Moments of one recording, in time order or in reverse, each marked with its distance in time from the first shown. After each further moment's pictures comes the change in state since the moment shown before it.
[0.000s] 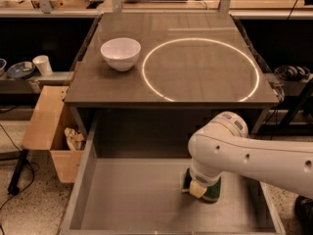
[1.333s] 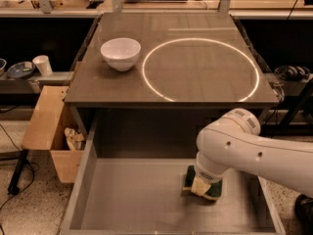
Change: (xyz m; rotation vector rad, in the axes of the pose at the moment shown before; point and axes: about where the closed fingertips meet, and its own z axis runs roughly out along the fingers) arm 0.001 -0.009 -0.016 0.010 -0.053 -0.004
